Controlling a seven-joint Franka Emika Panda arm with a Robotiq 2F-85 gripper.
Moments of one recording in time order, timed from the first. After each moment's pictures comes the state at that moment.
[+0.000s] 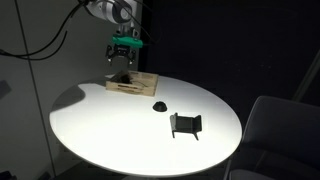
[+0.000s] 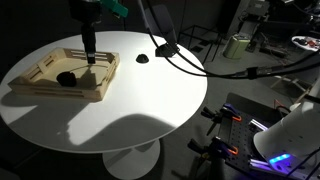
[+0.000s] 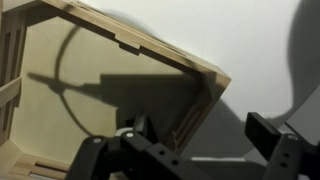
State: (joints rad) arm 0.09 0.55 0.16 -1.37 0.08 1.97 -0.72
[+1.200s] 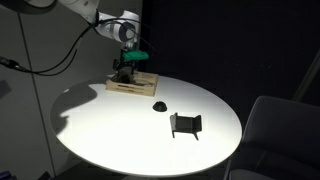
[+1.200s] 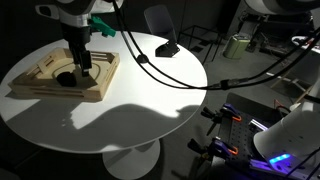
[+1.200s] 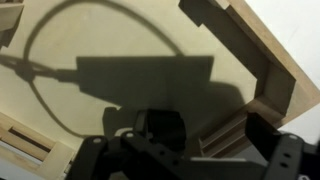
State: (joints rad) arm 0.11 0.80 0.17 -1.14 0.02 2.05 -0.99
